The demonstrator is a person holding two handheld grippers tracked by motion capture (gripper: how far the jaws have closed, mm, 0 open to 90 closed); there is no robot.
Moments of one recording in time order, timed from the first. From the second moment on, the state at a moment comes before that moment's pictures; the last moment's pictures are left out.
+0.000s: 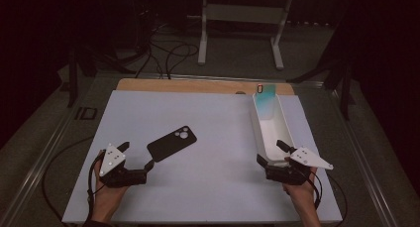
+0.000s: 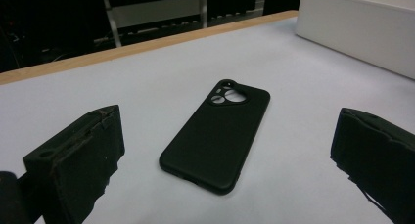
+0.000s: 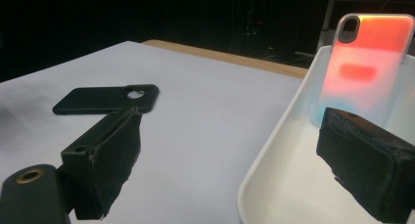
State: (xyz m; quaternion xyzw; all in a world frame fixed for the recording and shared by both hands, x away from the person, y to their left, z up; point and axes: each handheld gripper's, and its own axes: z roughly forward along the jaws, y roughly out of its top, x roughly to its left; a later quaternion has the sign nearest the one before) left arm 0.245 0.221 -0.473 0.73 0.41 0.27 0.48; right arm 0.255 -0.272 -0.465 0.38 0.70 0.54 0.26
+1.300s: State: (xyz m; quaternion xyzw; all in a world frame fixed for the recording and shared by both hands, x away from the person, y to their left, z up) left arm 0.314 0.207 -0.479 0.80 0.38 0.18 0.43; right arm 0.254 -0.277 -0.469 0.39 0.71 0.53 0.26
